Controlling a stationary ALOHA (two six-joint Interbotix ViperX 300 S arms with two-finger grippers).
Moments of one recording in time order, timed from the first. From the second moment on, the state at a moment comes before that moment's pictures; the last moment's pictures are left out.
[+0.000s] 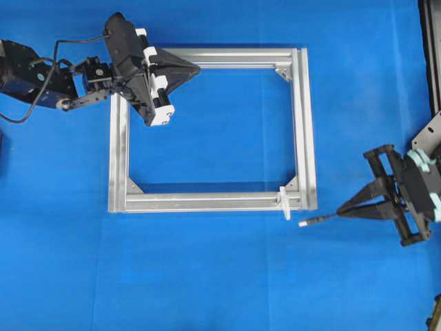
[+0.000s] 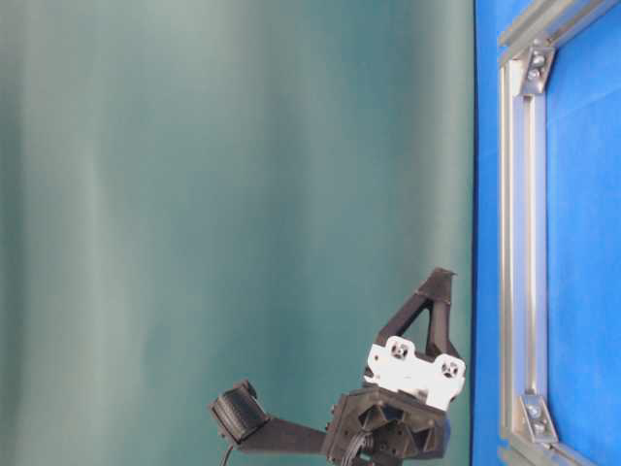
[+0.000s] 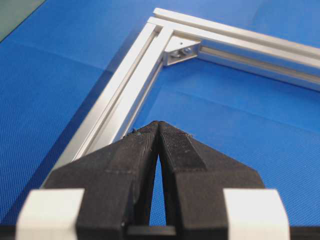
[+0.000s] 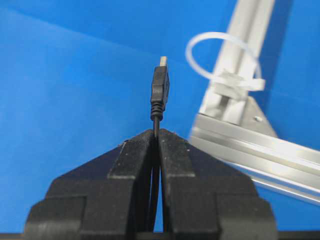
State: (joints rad) left arm 0.28 0.14 0.85 -0.09 -0.73 0.00; right arm 0.36 -0.60 1.37 0.11 -0.28 0.07
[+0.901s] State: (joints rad) left arm 0.28 0.14 0.85 -0.09 -0.73 0.00; right arm 0.24 -0.59 1.37 0.10 -0.29 0.07
